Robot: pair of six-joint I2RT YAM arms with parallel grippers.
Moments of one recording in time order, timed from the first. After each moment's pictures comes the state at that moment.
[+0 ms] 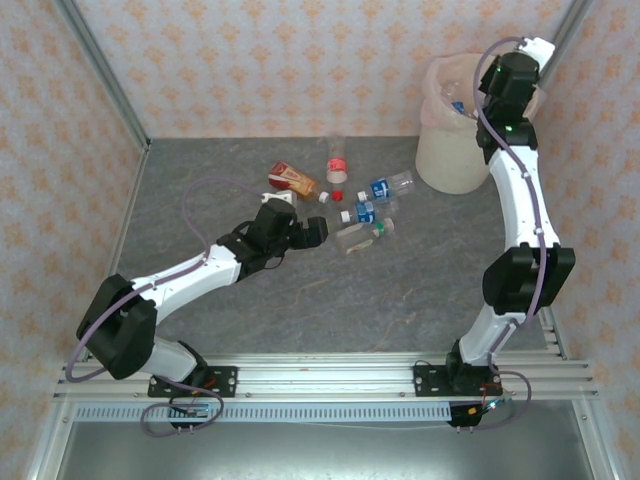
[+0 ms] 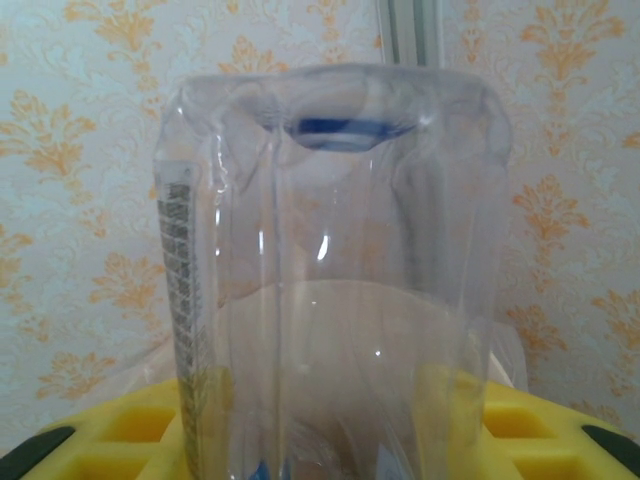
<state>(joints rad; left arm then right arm) -0.61 1.43 0.91 -0.15 -0.10 -0.67 -0.04 1.76 1.91 -0.21 0.42 0.22</state>
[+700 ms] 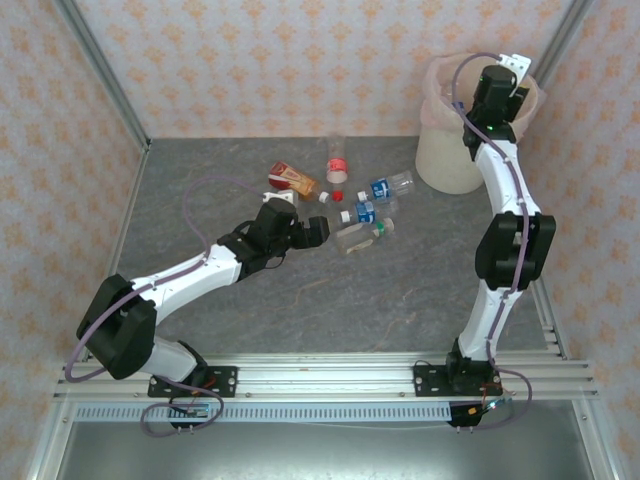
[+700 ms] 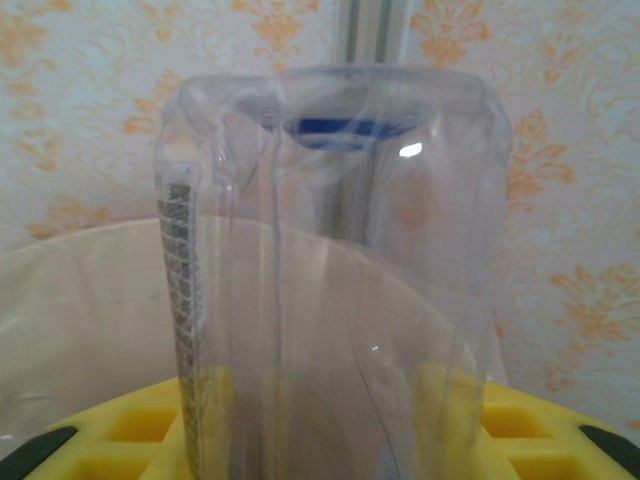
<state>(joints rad) -0.62 1.43 0.92 -0.15 -0.10 -0.67 -0.06 1.99 1.93 -0.08 0.60 0.02</state>
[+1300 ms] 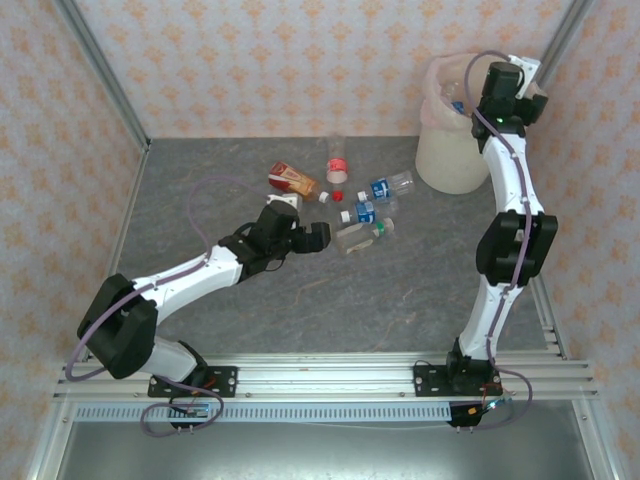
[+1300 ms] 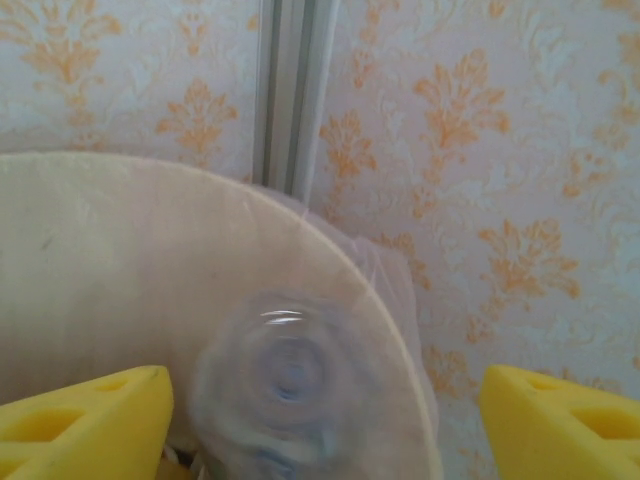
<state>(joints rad) -0.63 1.44 0.91 -0.16 -0.07 -0.60 -0.09 2.01 2.02 -0.33 0.65 0.05</state>
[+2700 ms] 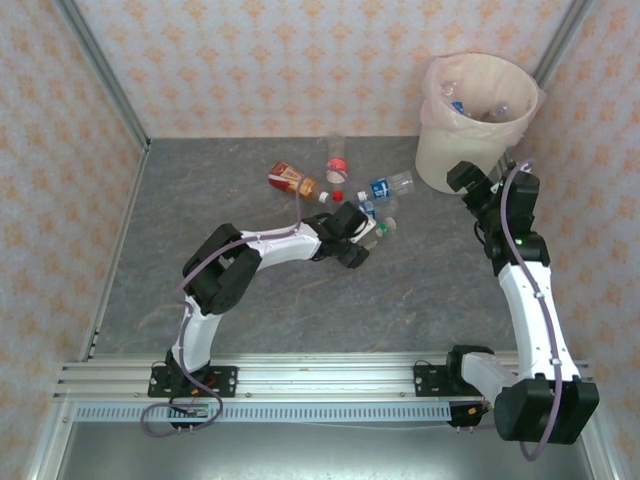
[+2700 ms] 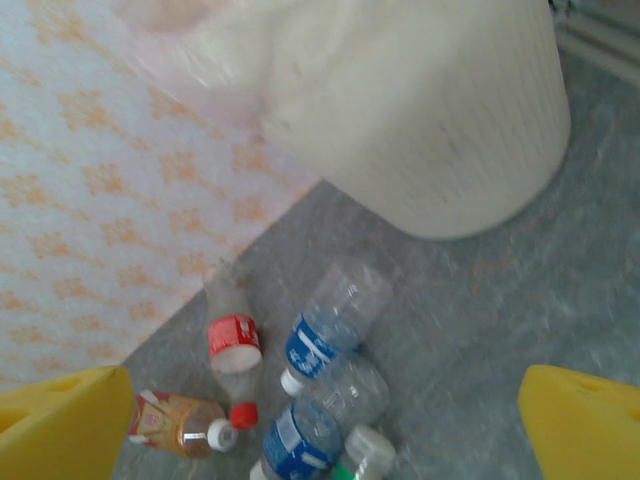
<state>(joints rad) -0.77 2.07 1.43 -0.35 -0.08 0.01 -0.09 1.02 0.98 -0.41 -0.12 0.72</state>
